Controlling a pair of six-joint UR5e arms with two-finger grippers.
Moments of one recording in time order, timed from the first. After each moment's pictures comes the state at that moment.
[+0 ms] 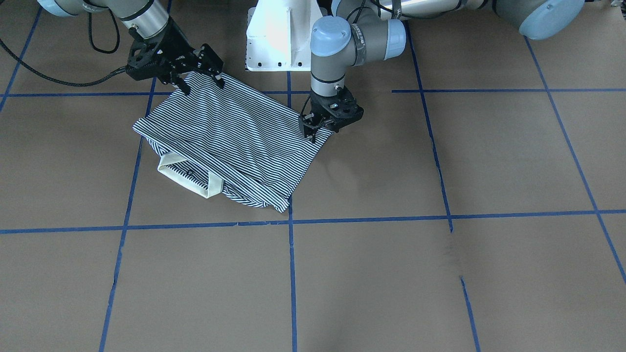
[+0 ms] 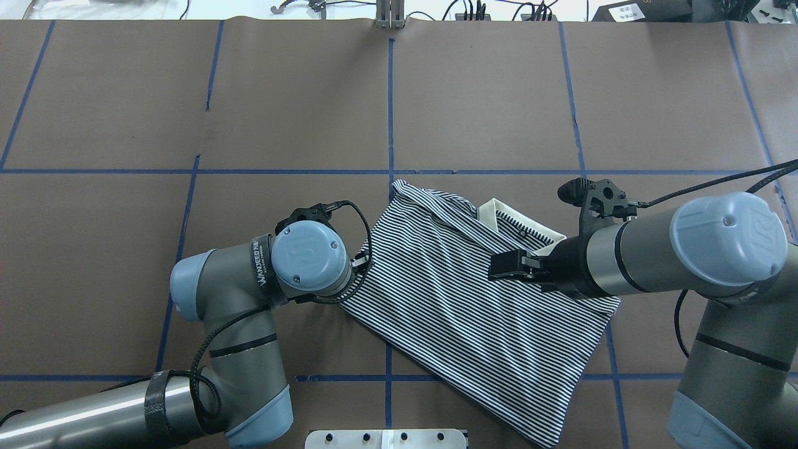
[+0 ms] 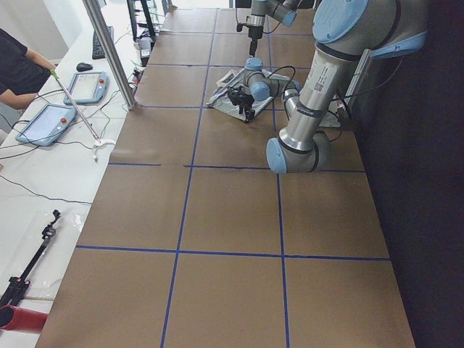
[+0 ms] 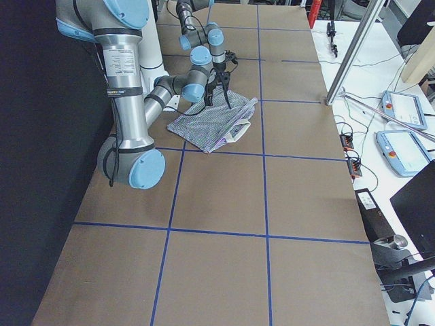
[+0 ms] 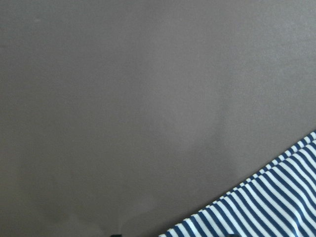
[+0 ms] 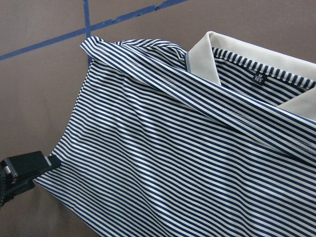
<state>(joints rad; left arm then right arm) -0.37 -2.21 -1.68 -1.62 -1.69 -1.78 0.50 -1.42 2.16 -1.21 1.91 1.46</state>
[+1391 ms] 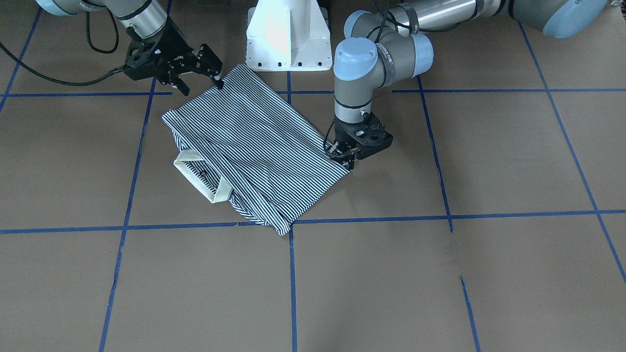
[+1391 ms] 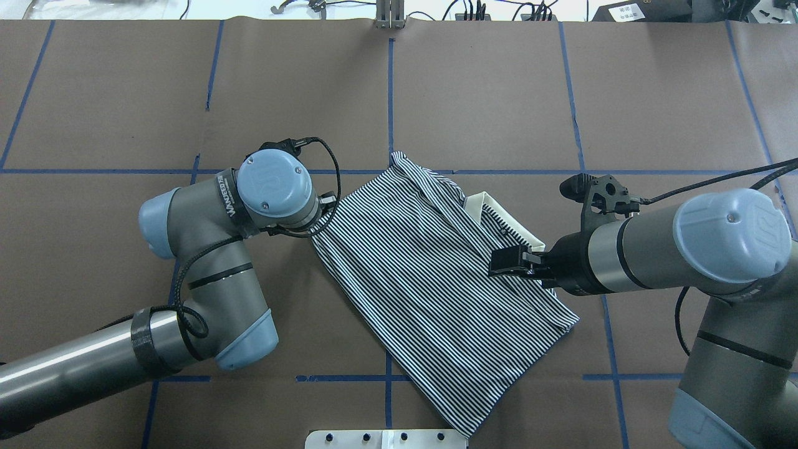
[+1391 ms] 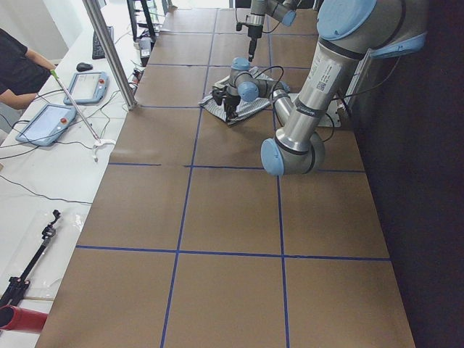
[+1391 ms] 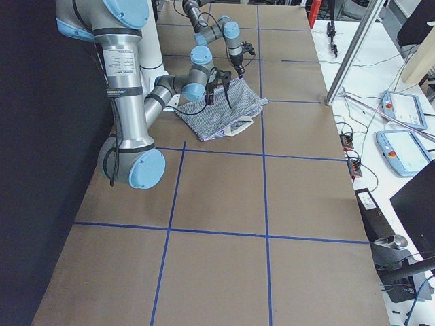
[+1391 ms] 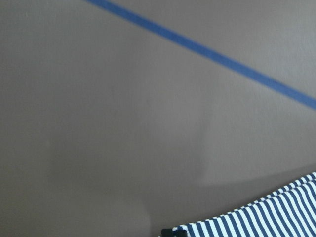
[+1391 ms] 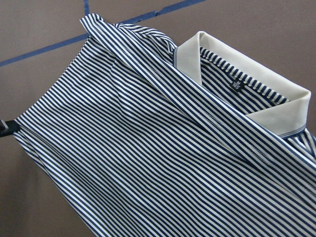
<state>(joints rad) -0.54 -2.22 -1.59 -1.65 -1.68 -1.63 0.51 -1.42 2.17 -1.21 1.90 1.46</state>
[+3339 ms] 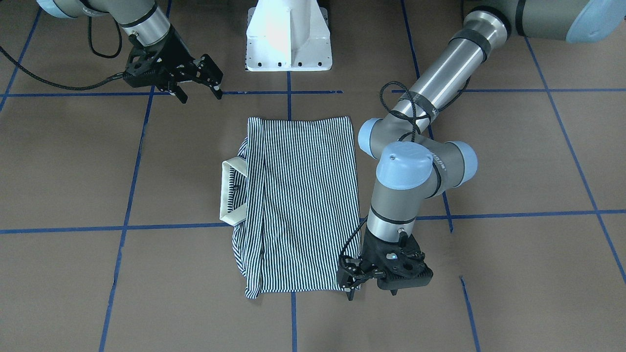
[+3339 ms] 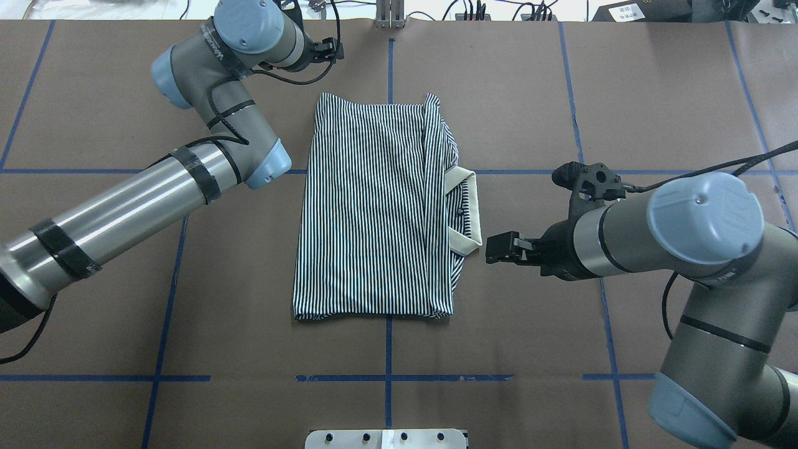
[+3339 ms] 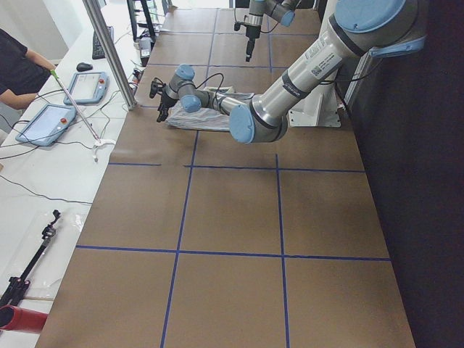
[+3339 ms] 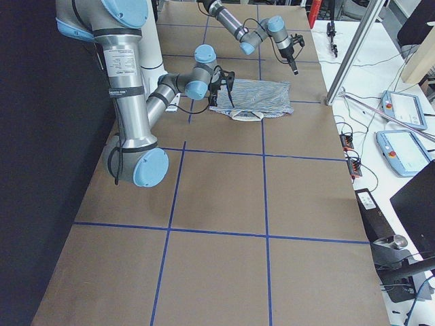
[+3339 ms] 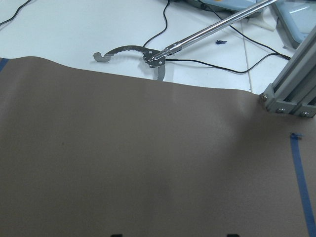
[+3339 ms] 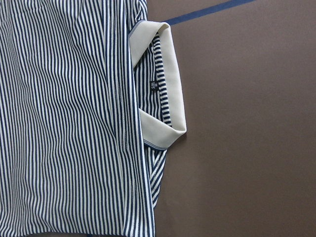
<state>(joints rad) -0.83 -2.51 -0.98 -2.25 -1.73 -1.16 0.54 -1.33 2.12 -1.35 1.89 1.43</state>
